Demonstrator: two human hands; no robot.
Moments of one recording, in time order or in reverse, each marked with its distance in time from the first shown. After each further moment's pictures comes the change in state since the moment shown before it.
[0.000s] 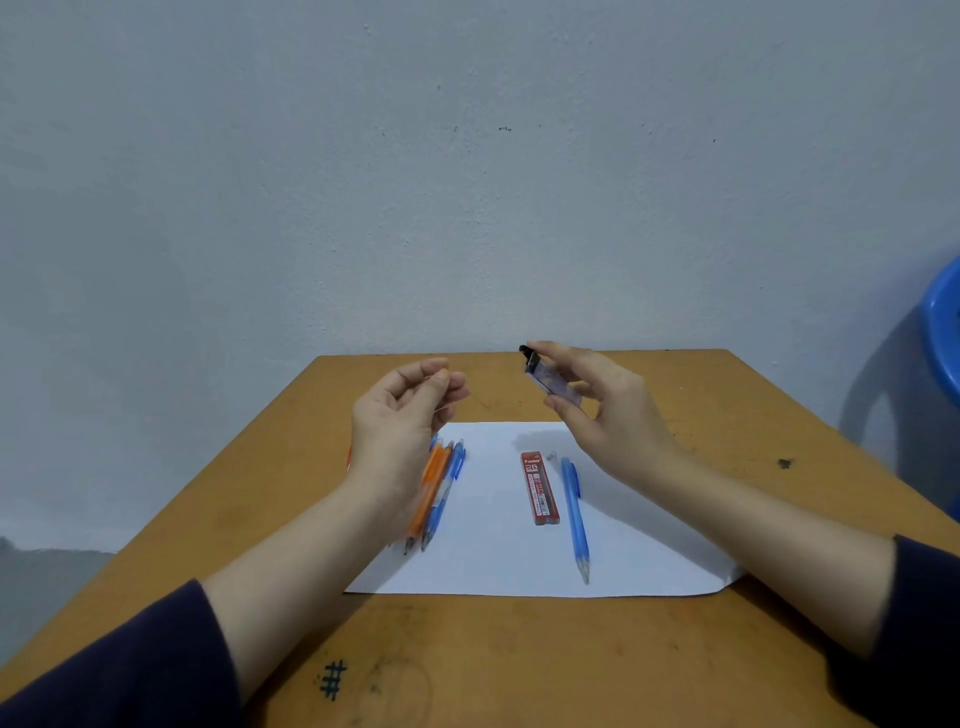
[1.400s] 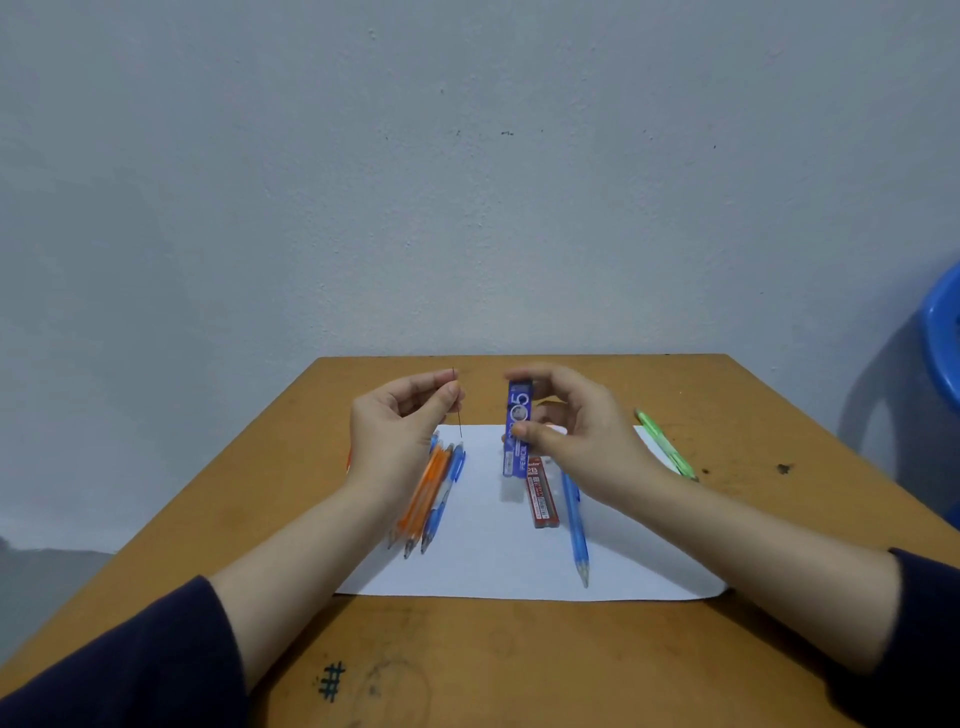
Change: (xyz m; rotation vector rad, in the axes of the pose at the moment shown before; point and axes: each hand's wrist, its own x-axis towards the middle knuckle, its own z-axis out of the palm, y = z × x) left_hand 0.005 -0.005 -0.008 0.278 -0.023 0.136; right_hand -0.002 -0.040 0.009 0.470 -0.179 0.402
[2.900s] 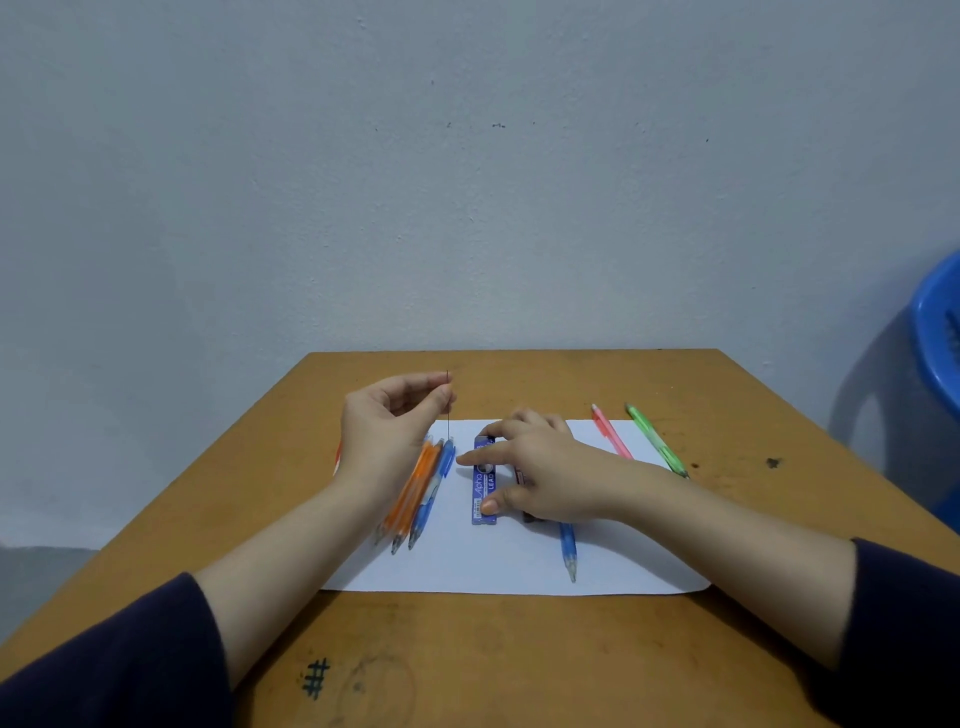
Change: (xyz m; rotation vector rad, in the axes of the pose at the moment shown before) left_hand 0.004 -0.009 -0.001 0.123 -0.033 0.061; right_hand 0.006 0.005 0.010 -0.991 -0.564 -0.005
